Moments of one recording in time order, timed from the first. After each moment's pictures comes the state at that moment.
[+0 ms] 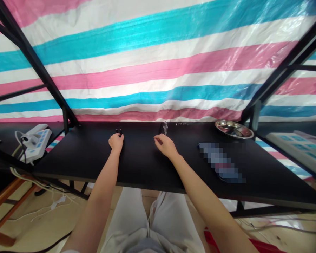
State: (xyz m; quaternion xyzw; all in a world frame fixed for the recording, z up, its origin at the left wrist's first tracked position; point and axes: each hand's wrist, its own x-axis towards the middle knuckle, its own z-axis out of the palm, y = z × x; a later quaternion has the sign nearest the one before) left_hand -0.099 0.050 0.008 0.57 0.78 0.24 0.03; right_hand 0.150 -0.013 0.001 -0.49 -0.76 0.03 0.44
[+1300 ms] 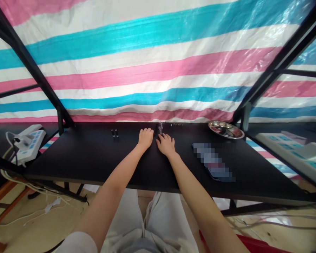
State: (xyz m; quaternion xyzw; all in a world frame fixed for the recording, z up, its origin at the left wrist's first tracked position) left_hand 0.052 0.040 0.013 0.85 0.48 0.20 -0.05; right_hand 0.174 0.006 -0.022 -0.73 -0.66 0.05 0.19
